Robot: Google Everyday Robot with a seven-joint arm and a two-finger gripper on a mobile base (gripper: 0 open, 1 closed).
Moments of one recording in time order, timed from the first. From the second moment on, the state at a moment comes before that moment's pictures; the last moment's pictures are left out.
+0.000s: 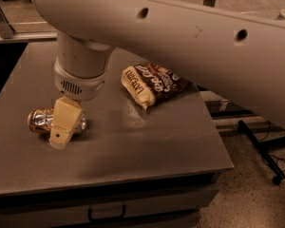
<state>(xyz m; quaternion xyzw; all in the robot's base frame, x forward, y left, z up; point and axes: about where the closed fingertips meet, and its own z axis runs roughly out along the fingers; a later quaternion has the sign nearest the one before) 0.453 0.136 0.895 -0.61 0.78 0.07 0.16</state>
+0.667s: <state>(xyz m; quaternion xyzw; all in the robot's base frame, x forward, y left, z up) 0.470 0.197 0.861 -0.65 0.74 0.06 0.15</state>
